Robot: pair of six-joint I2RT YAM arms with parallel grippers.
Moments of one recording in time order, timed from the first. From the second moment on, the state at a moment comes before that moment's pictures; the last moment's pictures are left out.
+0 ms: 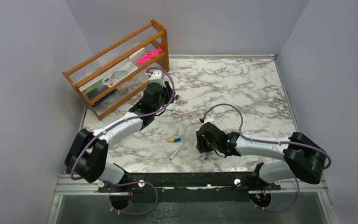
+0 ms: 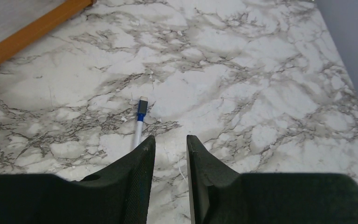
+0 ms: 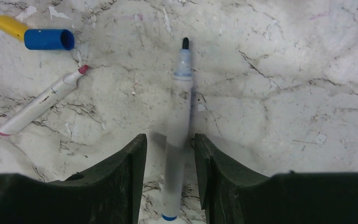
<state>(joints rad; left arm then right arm) -0.56 1.49 0.88 0.23 -0.17 -0.48 0.99 1.33 0.55 -0.14 0.22 0.61</state>
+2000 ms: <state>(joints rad) -0.75 1.04 0.45 0.94 0.43 -0.84 1.00 0.96 0.71 0.45 0.20 0.55</state>
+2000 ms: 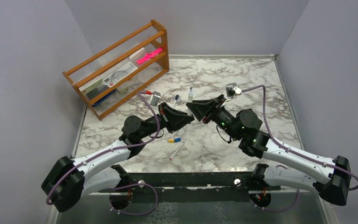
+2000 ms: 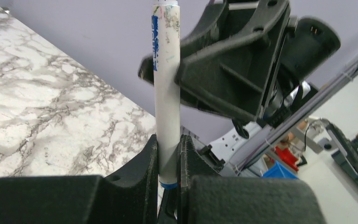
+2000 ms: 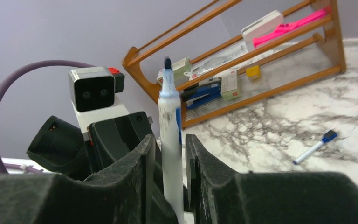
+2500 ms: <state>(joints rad) -0.75 1.03 0.48 0.87 0.55 -0.71 0.99 1.01 0.89 0.33 0.19 0.37</state>
